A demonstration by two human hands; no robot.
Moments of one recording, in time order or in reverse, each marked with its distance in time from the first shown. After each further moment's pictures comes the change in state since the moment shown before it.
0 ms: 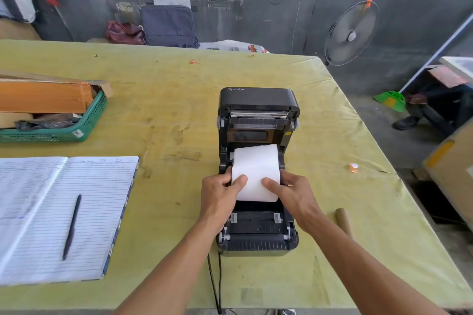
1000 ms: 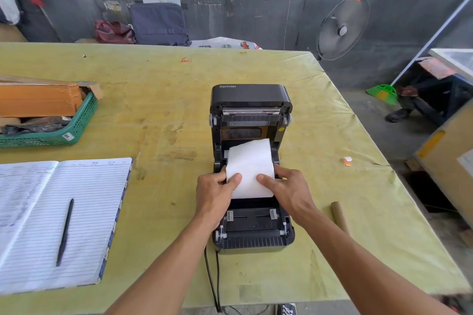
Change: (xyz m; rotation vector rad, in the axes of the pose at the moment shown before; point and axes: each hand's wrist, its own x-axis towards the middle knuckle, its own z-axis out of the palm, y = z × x) left_hand 0.007 -0.006 0.000 0.048 -0.008 -0.015; right_hand 0.001 0.002 0.001 -0.111 0.068 -0.068
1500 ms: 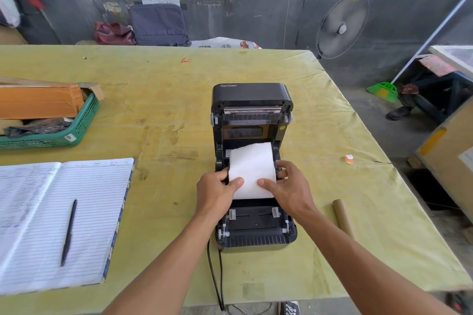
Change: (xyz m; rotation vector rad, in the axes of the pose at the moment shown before) left_hand 0.000 0.004 -0.006 0.257 -0.030 0.007; right_hand -0.003 -0.001 0.004 -0.216 0.073 -0.005
